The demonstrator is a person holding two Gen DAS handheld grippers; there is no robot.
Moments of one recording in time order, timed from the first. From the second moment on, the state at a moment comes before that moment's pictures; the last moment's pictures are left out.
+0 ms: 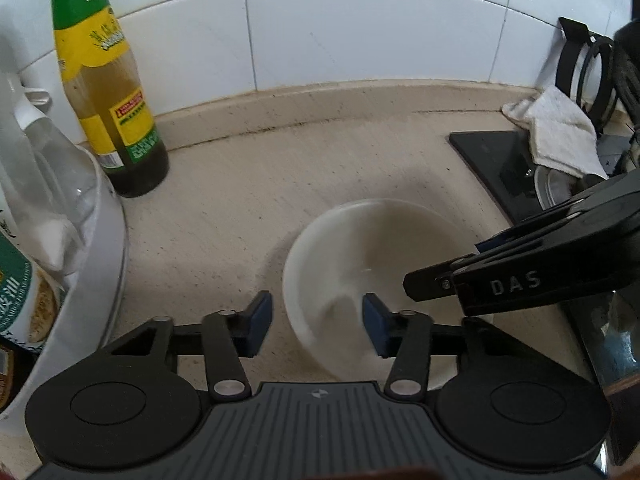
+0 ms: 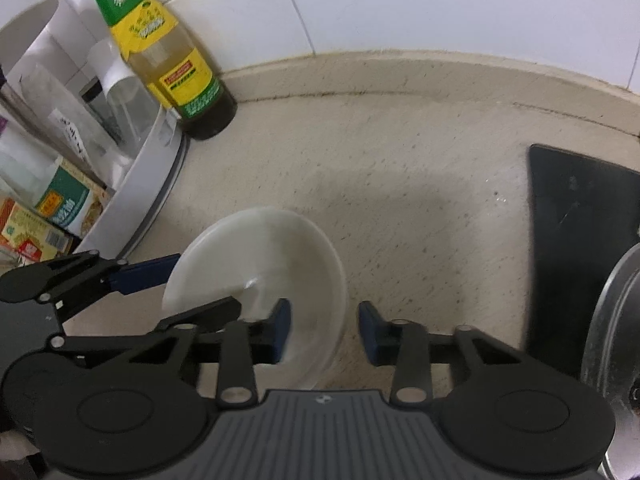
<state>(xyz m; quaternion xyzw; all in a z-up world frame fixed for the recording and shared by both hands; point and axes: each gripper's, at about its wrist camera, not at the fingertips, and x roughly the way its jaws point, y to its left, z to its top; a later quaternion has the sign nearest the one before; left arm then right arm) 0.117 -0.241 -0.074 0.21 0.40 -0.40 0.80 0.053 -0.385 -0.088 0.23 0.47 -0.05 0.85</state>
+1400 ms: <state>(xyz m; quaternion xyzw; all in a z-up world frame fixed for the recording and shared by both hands) 0.100 -0.226 -0.035 0.19 0.36 -0.40 0.82 0.029 -0.391 -0.060 0.26 0.43 -0.05 0.86</state>
